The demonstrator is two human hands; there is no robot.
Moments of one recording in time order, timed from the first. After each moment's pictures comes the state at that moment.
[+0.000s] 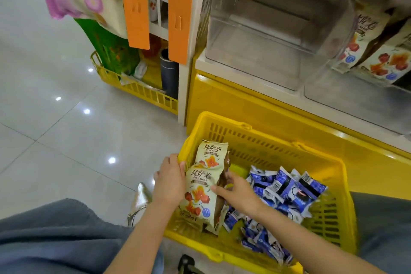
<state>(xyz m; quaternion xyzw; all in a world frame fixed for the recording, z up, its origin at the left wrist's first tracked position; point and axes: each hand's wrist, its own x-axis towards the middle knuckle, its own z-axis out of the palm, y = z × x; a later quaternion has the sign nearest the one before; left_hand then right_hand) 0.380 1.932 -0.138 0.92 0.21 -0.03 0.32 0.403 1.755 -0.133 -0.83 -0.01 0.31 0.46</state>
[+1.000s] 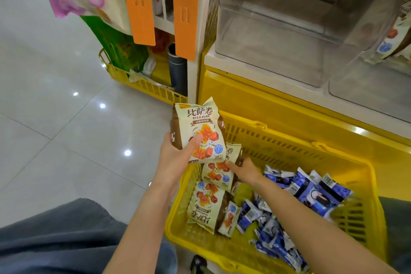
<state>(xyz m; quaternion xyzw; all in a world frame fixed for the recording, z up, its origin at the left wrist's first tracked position) 0.413 1.950 -0.081 0.60 0.29 0.02 0.75 0.475 1.770 -0.186 -0.83 0.15 0.33 0.42</state>
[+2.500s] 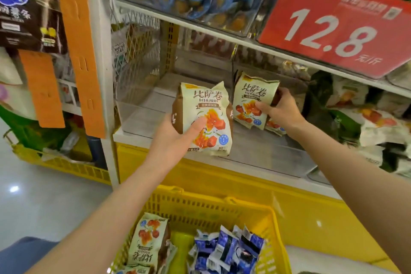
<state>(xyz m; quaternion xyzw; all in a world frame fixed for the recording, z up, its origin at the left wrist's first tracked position) 0.520 1.822 0.086 0.71 0.03 0.04 0.70 0.621 1.579 0.121 -0.88 0.05 -0.13 0.45</state>
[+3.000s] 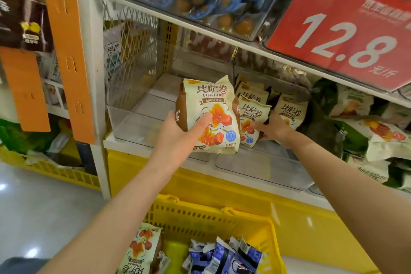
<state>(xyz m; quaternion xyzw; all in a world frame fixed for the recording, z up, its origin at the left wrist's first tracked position) 0.547 1.811 0.091 0.66 0.02 0.05 0.75 0.662 1.563 0.084 -0.90 0.09 0.04 0.43</state>
